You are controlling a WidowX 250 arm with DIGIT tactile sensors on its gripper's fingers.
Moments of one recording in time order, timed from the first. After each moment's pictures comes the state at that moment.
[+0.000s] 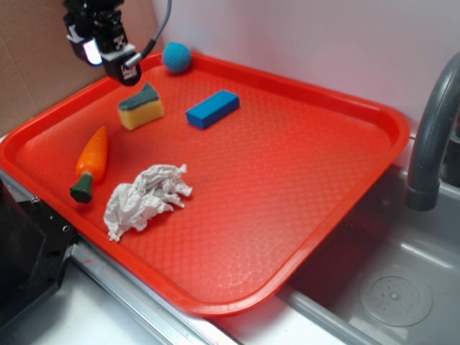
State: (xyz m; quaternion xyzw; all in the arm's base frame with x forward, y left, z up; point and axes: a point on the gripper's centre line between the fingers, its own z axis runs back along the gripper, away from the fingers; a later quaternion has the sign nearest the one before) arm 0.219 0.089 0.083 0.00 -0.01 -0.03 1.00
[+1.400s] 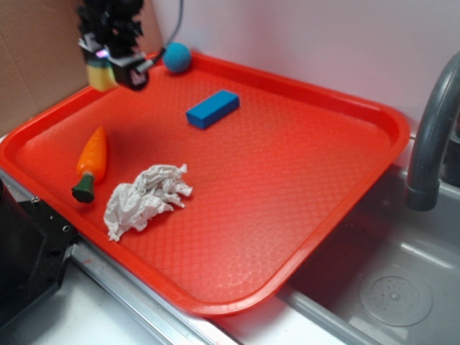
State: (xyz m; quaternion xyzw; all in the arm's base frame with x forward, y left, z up) arm 0.207 0.054 0.116 0.03 0.02 0.04 1.00
